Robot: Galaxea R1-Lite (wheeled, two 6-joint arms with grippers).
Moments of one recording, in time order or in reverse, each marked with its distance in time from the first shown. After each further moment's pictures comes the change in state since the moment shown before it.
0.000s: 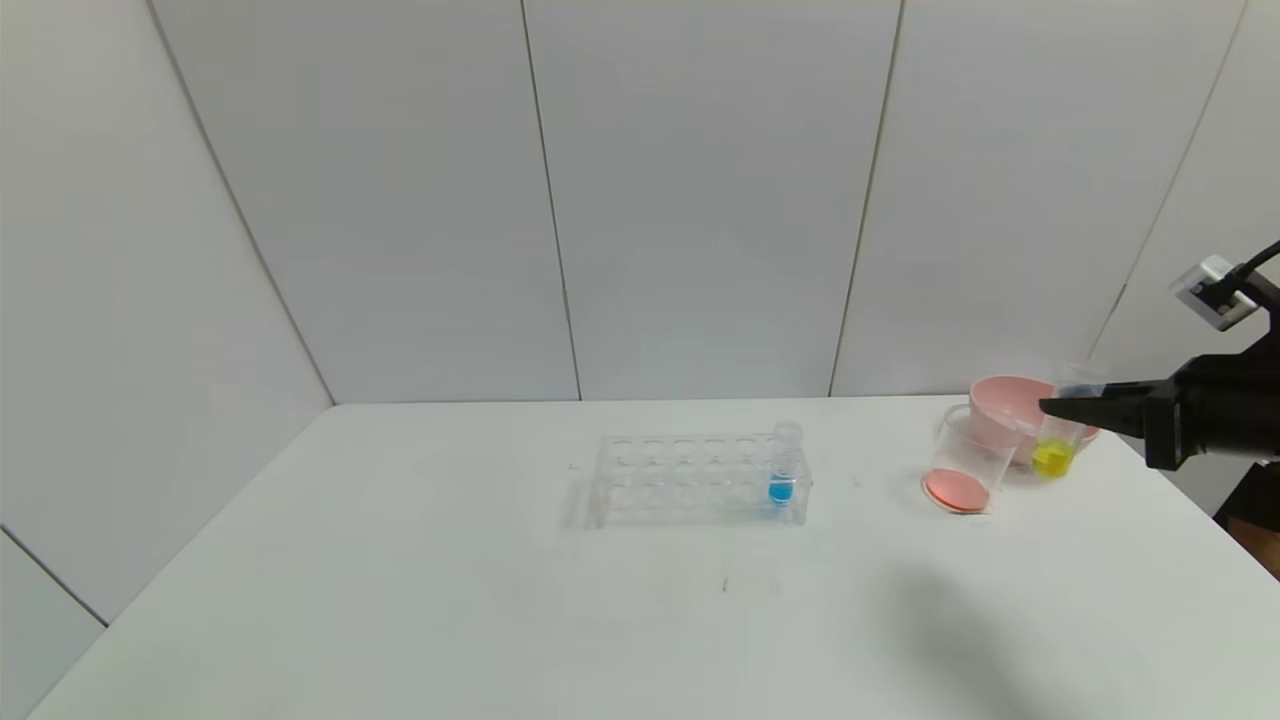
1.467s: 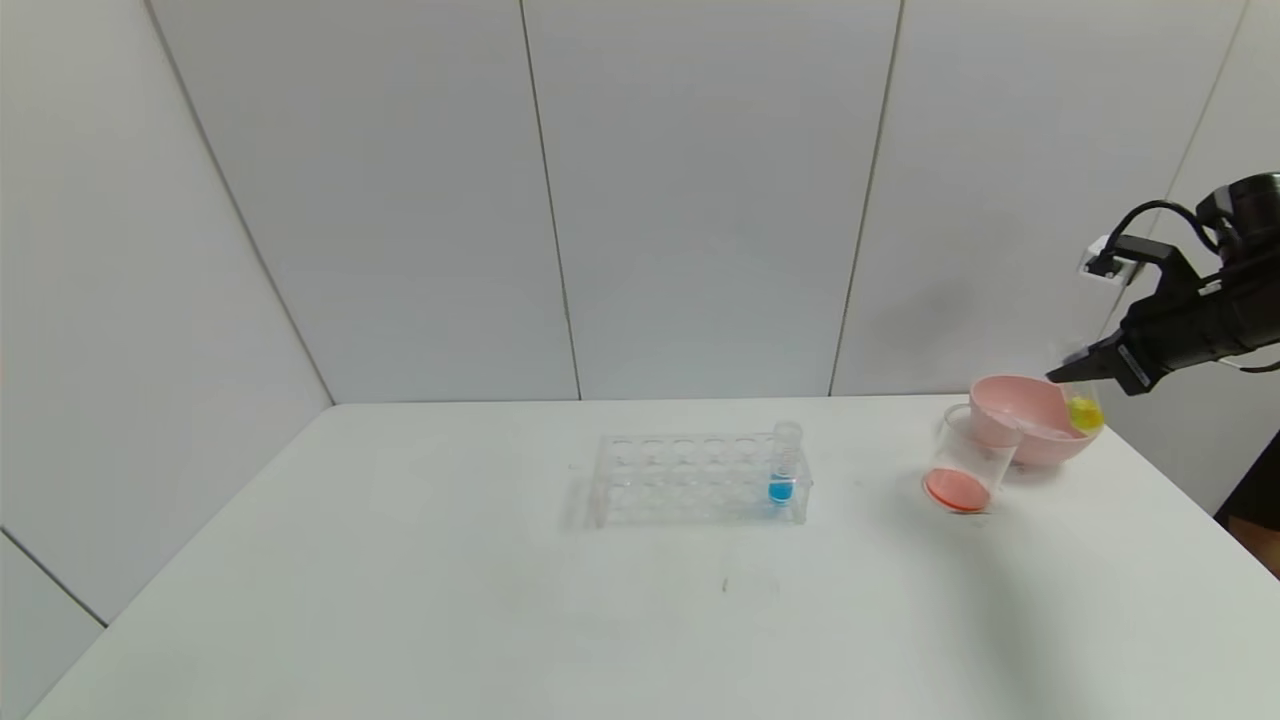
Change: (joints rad) left arm 0.000 0.000 0.000 0.000 0.000 0.000; right arm -0.026 0.514 -0.983 0.809 -0.256 -0.397
